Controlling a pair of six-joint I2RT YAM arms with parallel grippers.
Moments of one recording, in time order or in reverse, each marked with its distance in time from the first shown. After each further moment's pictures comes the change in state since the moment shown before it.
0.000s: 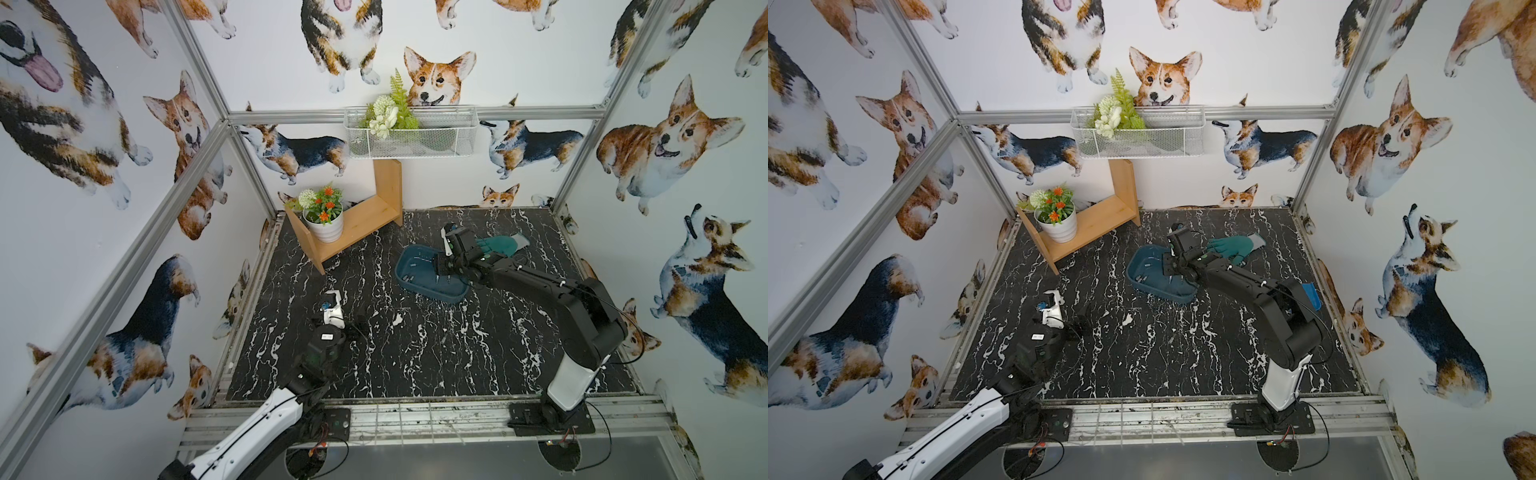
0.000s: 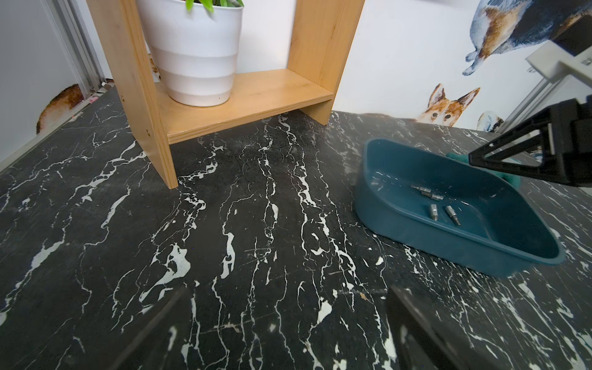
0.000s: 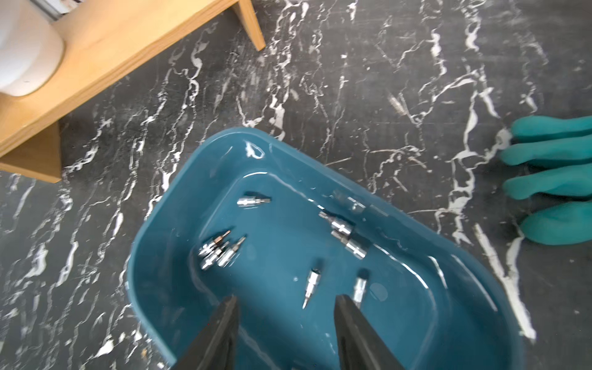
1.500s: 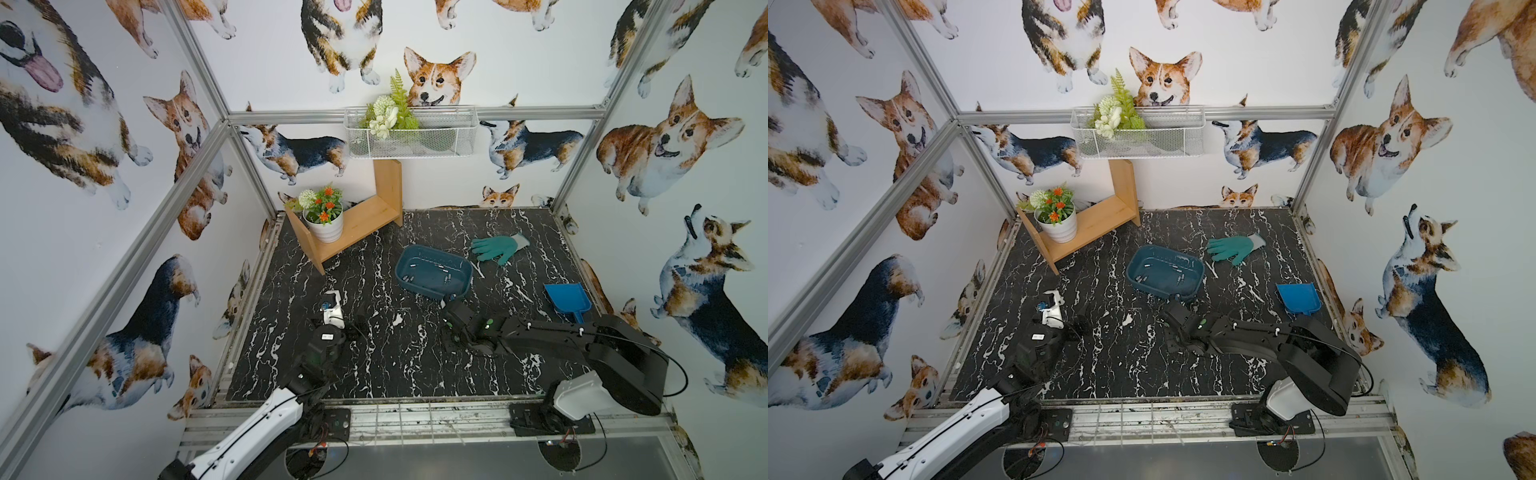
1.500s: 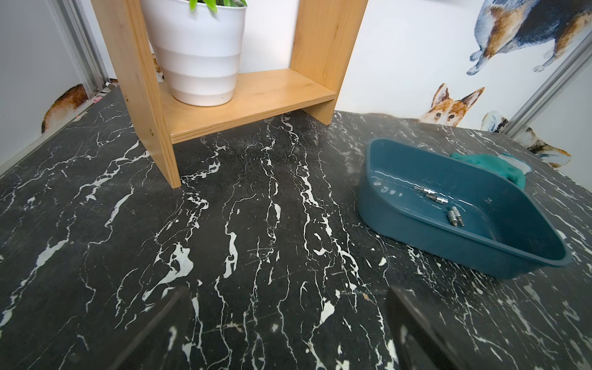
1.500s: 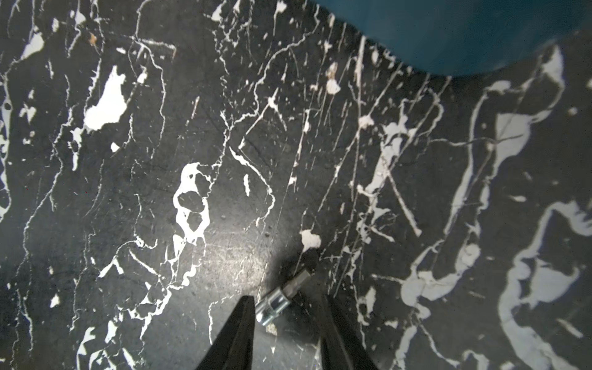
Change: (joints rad) left arm 0.000 0.003 0.000 0.001 -0.008 0.000; right arm 0.356 -0.270 -0.526 -0.058 0.045 0.253
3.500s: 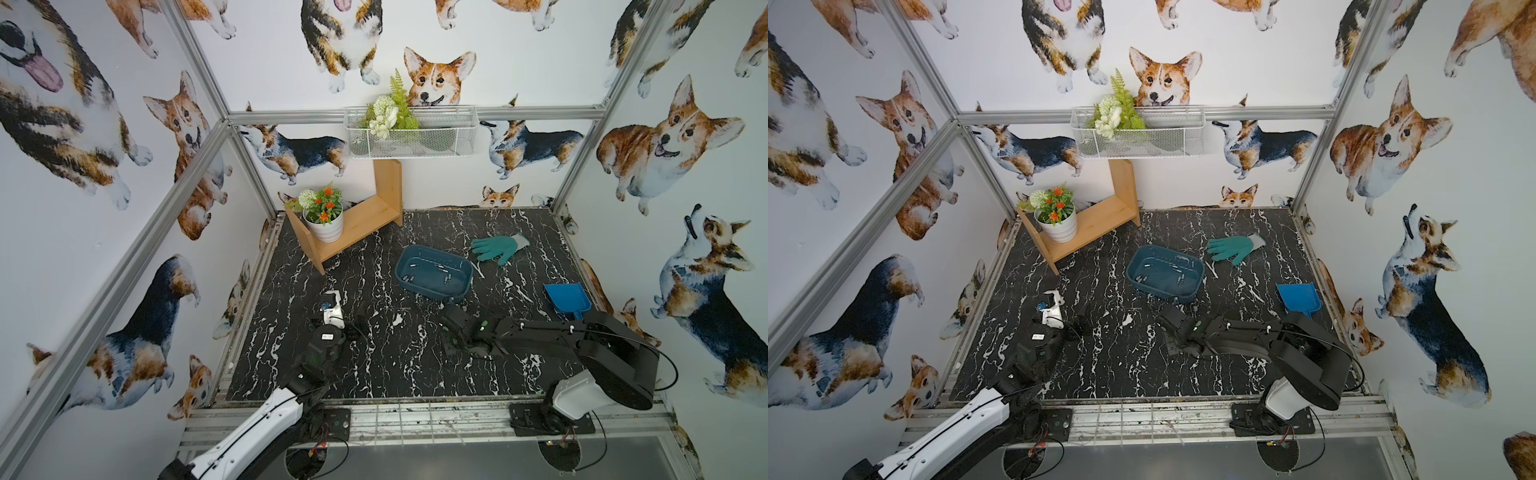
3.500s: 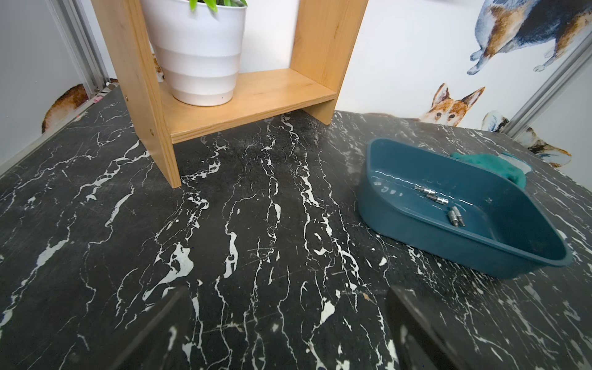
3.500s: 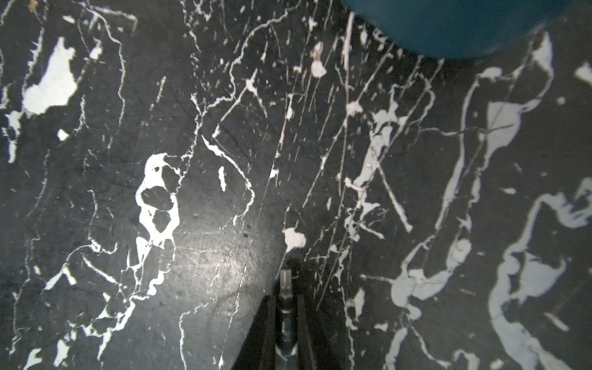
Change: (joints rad) left arm 0.000 0.001 0.000 0.000 0.000 0.000; right arm 0.026 0.036 0.007 -0.032 0.075 0.003
